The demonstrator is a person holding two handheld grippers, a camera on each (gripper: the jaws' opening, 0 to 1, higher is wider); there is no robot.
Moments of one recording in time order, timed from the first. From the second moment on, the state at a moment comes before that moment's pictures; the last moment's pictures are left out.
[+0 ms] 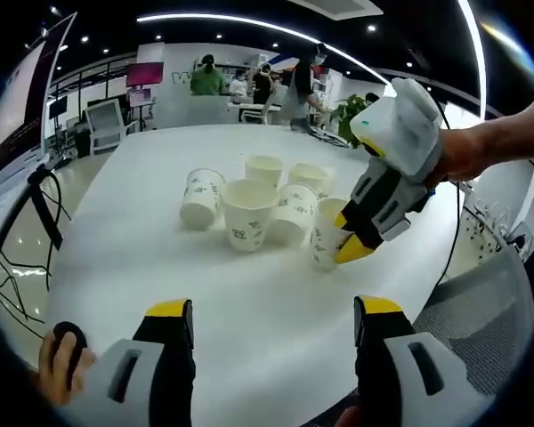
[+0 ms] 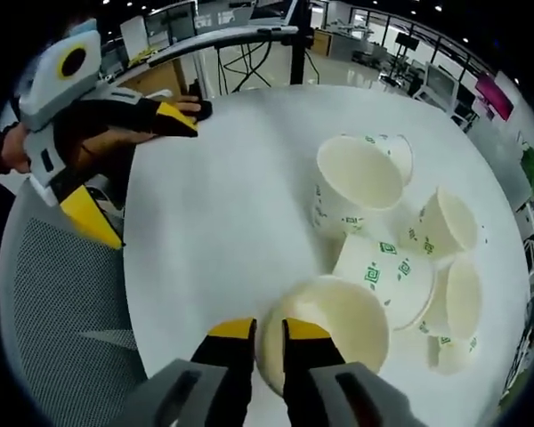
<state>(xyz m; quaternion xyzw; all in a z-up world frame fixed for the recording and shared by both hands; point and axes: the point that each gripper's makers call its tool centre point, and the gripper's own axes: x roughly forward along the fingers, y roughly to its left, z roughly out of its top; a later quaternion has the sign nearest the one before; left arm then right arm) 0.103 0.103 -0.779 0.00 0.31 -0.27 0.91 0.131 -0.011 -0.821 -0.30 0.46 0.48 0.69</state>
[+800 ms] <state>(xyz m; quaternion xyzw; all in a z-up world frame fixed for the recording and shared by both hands) 0.101 0.099 -0.778 0.00 0.31 -0.27 0.91 0.127 -0.011 -0.790 -0.28 0.44 0.49 0.70</state>
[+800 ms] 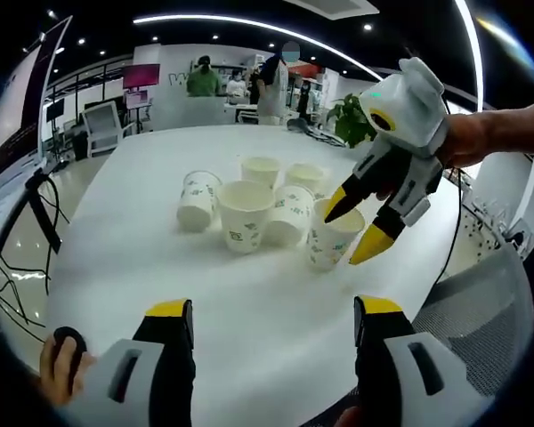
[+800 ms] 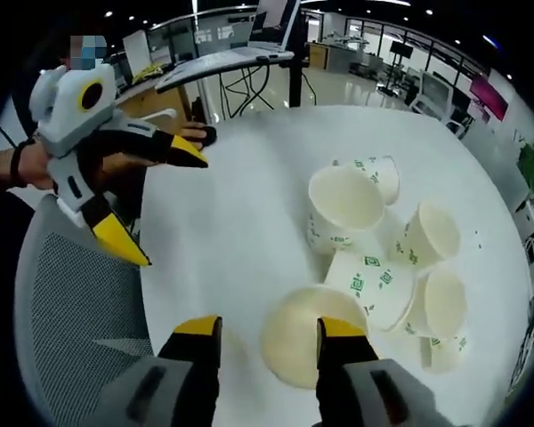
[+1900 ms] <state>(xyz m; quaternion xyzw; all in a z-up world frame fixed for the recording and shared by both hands) 0.106 0.100 -0.776 0.00 0.30 -0.28 0.91 0.192 -0.050 -0.731 -0.20 0.38 0.44 0.79</state>
